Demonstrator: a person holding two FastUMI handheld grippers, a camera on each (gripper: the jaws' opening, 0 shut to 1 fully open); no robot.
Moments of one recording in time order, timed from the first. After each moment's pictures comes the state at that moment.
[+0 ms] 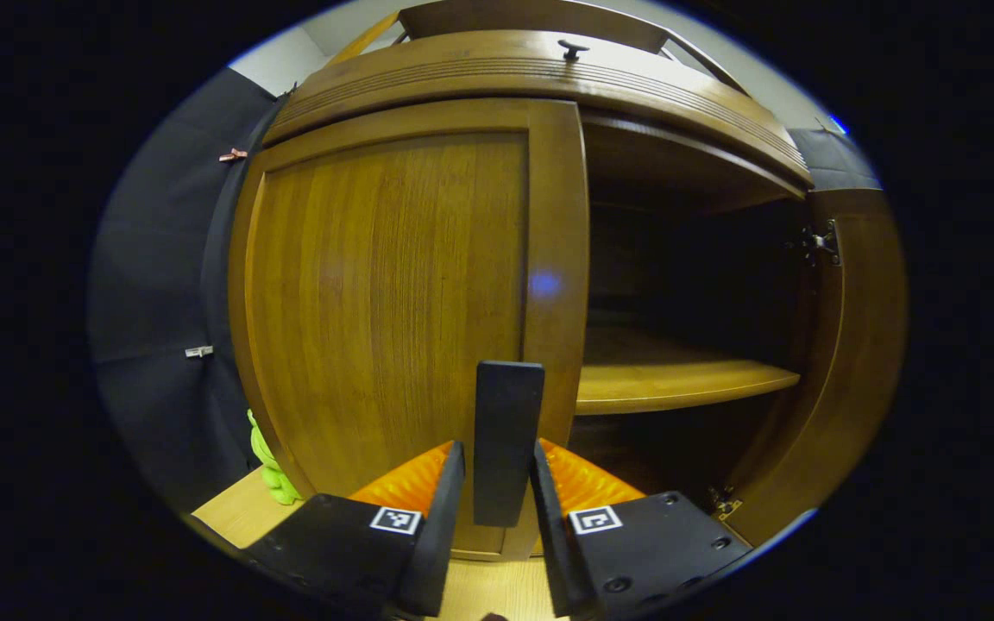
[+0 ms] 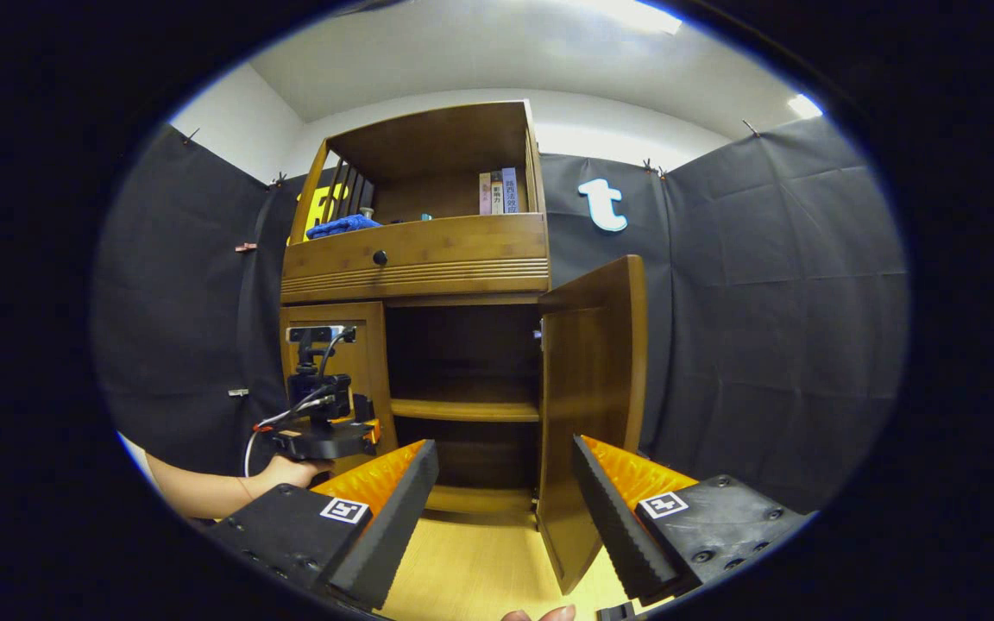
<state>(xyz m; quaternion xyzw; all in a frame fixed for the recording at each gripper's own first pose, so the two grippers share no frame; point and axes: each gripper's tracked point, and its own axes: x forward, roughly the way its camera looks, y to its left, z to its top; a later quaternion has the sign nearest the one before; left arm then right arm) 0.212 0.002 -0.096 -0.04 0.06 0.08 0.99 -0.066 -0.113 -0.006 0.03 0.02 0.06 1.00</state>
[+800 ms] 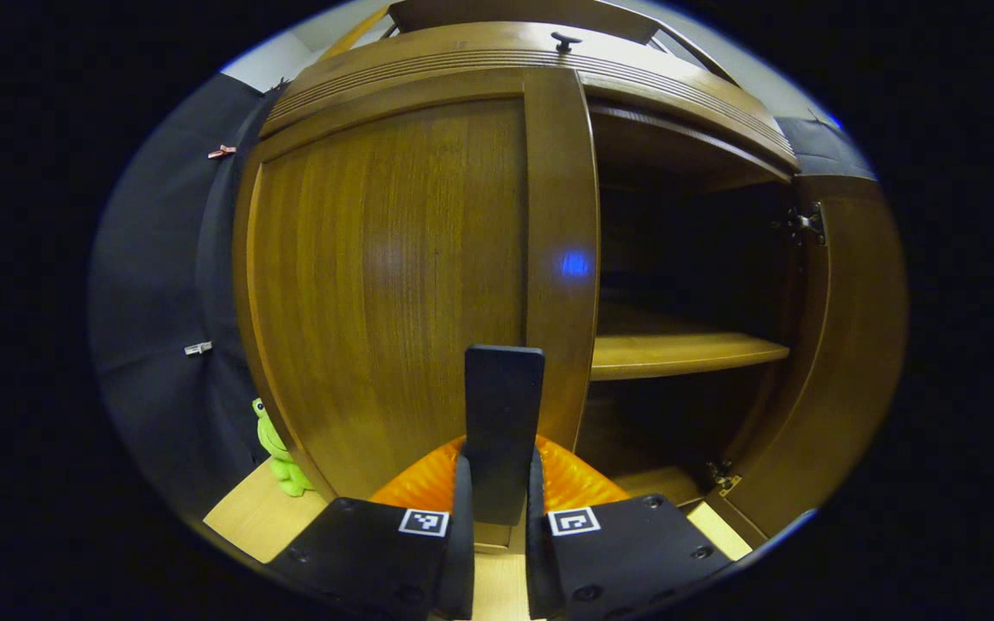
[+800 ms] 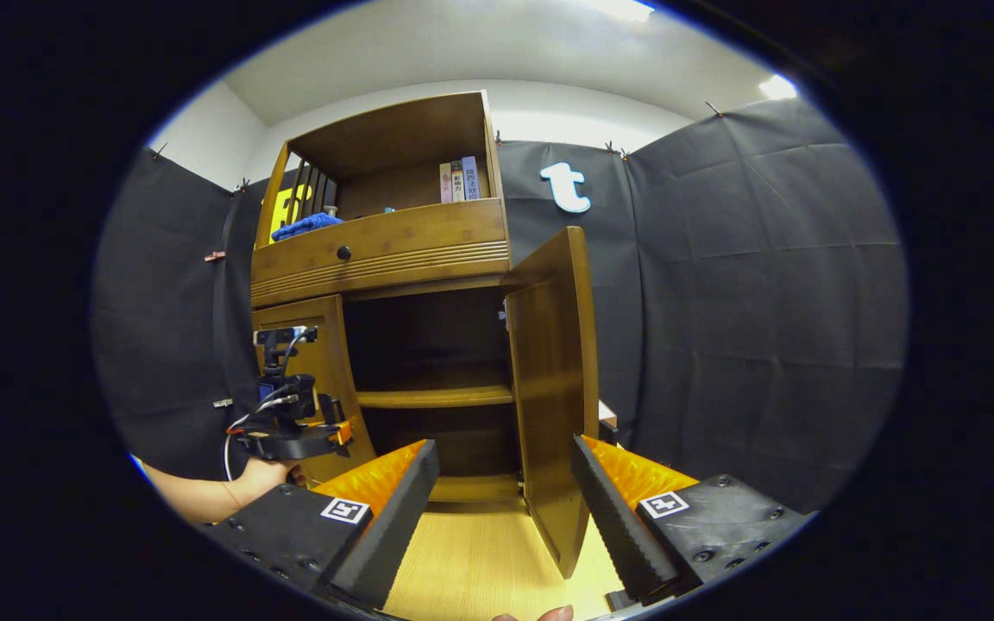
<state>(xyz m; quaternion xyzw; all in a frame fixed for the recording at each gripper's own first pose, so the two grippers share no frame) 0.173 0.006 -0.105 -0.02 0.09 0.07 0.99 -0.077 -0.138 -0.020 0.06 0.05 0.01 1.00</state>
